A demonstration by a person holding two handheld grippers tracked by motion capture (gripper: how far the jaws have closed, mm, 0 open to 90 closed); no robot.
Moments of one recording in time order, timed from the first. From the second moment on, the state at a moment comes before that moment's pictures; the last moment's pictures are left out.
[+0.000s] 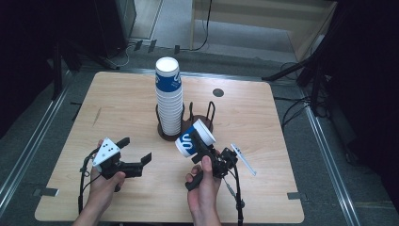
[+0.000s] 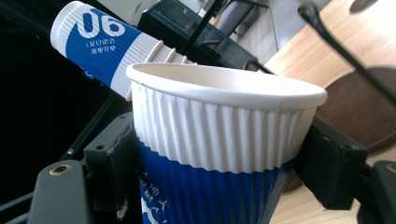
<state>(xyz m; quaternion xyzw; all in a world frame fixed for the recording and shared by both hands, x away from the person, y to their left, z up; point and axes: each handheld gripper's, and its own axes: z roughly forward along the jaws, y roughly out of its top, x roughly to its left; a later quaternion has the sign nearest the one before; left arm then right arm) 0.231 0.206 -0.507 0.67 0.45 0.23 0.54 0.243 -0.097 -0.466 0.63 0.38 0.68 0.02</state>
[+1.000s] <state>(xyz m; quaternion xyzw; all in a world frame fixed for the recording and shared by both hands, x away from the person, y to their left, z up) 0.235 0.293 -0.539 0.62 0.55 0.30 0.48 0.260 -0.136 -0.476 0.52 0.49 0.62 0.33</state>
